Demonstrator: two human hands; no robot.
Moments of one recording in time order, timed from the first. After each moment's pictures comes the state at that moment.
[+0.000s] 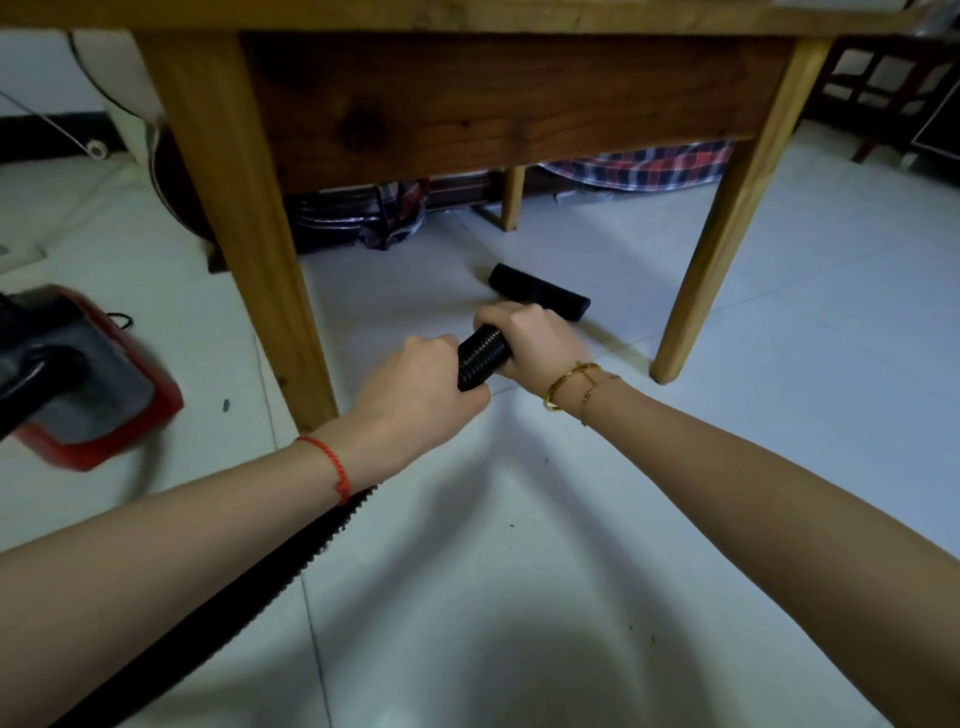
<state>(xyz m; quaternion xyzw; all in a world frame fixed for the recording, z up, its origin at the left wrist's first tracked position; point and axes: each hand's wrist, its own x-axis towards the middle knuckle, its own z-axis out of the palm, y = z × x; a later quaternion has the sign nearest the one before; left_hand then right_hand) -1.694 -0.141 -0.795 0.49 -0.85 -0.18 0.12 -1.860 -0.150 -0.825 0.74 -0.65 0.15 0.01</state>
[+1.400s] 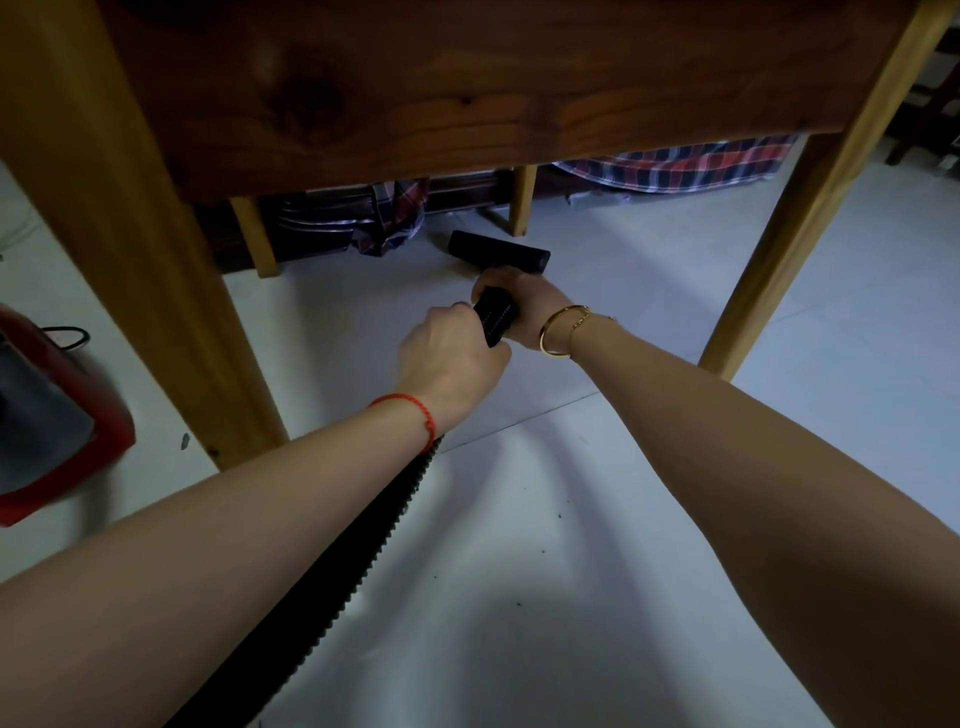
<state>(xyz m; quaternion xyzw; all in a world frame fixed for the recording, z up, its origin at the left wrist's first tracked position) -1.774 -0.249 -0.833 0.56 -0.79 -0.19 0.19 -1.911 -0.283 -0.843 0.69 -0.69 0.15 -0.12</state>
